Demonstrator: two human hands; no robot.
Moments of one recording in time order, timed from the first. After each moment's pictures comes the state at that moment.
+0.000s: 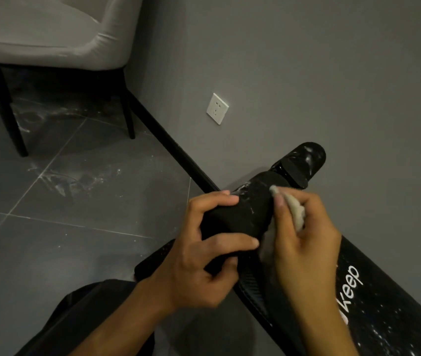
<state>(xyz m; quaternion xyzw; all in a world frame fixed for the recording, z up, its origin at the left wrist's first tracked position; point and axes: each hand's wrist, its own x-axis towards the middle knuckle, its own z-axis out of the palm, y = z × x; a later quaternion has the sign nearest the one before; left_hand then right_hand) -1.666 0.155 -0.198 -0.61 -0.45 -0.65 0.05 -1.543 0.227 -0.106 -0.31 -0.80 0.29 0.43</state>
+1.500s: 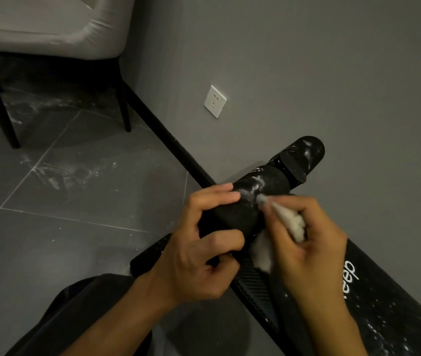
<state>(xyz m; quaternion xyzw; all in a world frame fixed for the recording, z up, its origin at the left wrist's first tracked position) -1.662 0.164 -0.198 -0.60 -0.44 -0.67 0.09 -1.531 0.235 -0.109 -0.24 -0.84 0.25 0.42</state>
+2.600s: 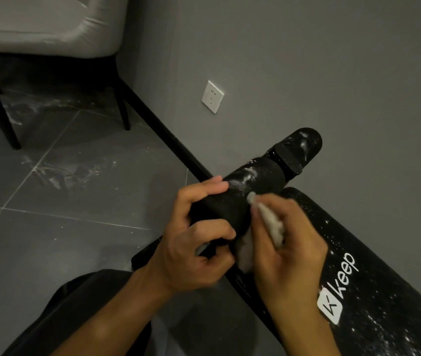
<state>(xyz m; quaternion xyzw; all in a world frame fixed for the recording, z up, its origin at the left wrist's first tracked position) -1.662 0.166 -0.205 -0.59 -0.44 -0.67 0.10 -1.532 0.221 -0.130 -0.22 -0.84 0.20 0.46</state>
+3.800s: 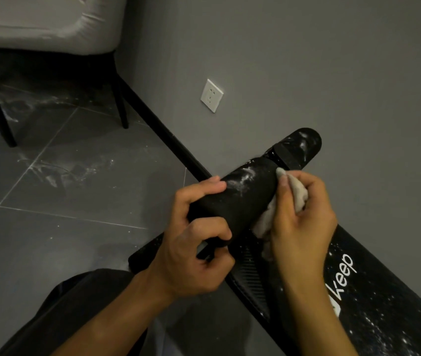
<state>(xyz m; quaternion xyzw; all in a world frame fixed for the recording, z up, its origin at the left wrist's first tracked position) -1.655 0.168 -0.203 -0.56 -0.45 -0.69 0.11 -1.542 0.257 -0.127 -0.35 -0.75 0.27 0.50</state>
